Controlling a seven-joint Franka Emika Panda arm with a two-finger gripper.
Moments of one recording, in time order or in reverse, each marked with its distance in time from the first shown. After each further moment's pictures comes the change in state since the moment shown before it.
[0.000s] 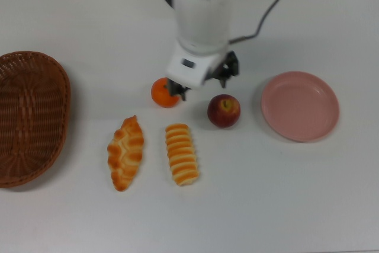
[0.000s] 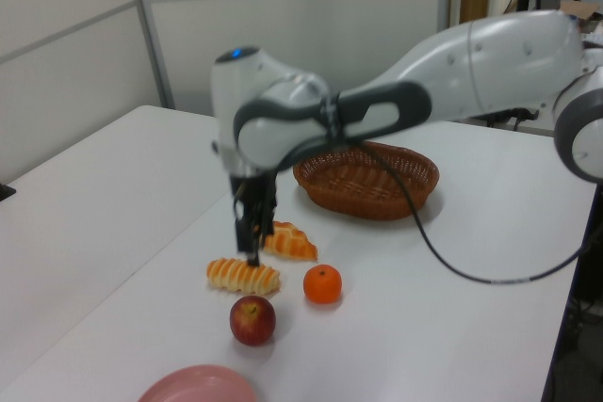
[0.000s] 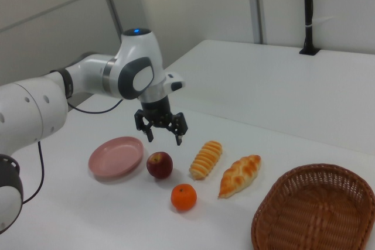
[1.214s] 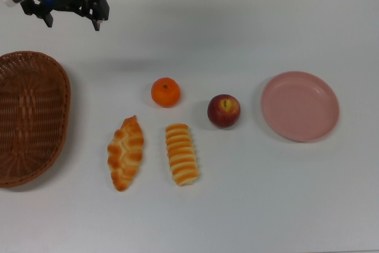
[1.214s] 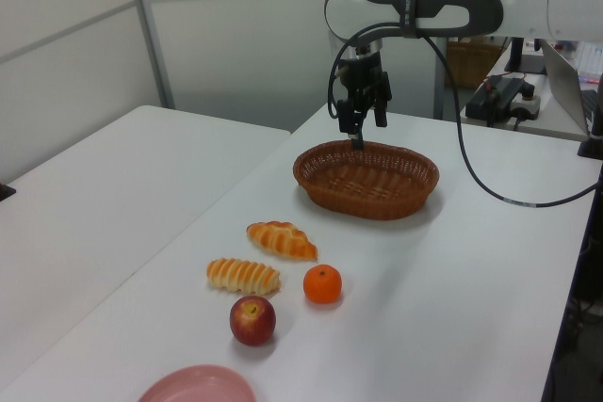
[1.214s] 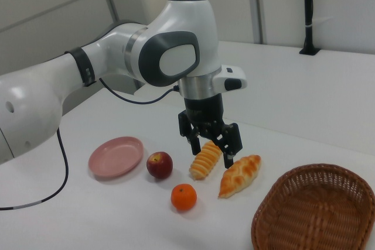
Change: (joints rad) arm -0.379 -0.194 -0.009 0.029 -0.072 -0.323 0.001
